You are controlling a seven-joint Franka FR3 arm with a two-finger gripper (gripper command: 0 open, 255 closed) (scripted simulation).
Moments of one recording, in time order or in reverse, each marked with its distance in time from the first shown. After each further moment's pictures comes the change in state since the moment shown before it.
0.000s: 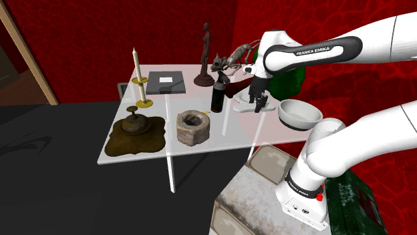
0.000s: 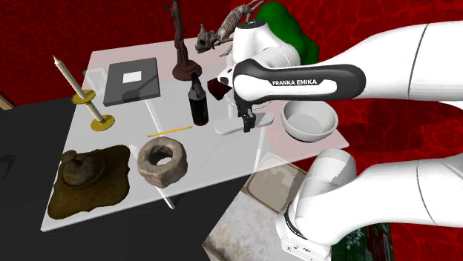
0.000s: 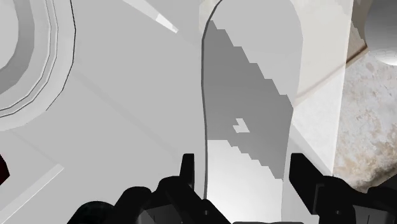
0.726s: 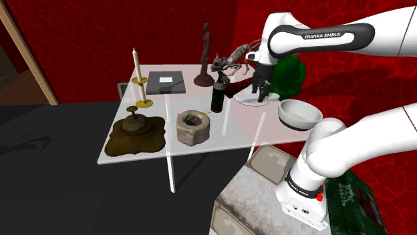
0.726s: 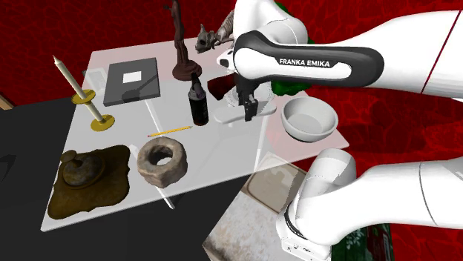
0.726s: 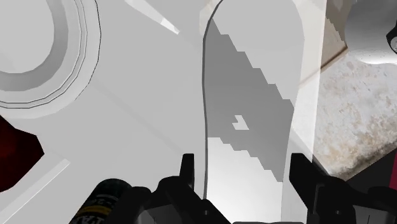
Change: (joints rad) arm 0.007 -0.030 0.030 0.126 0.024 -0.155 -0.005
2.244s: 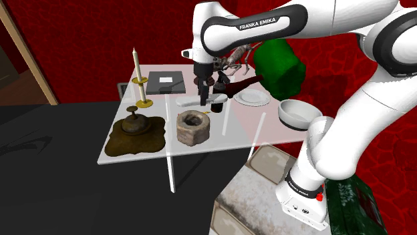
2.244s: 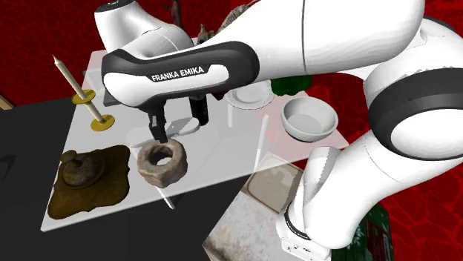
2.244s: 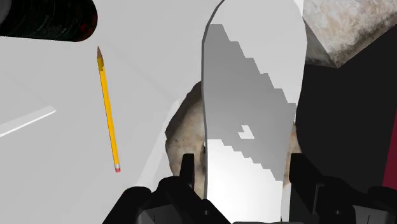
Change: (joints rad) arm 0.232 0.487 0.276 0.395 0.226 0.074 0.366
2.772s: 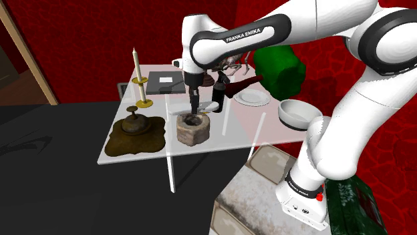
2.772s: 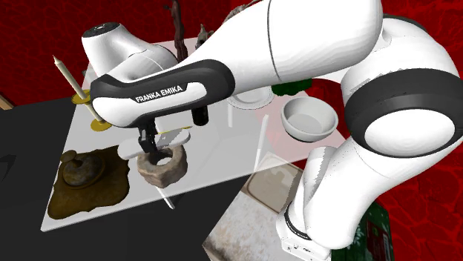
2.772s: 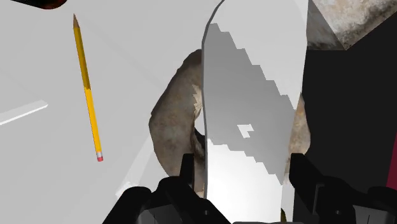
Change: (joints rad) arm 0.023 0.090 0.029 0.008 0.014 0.082 0.045
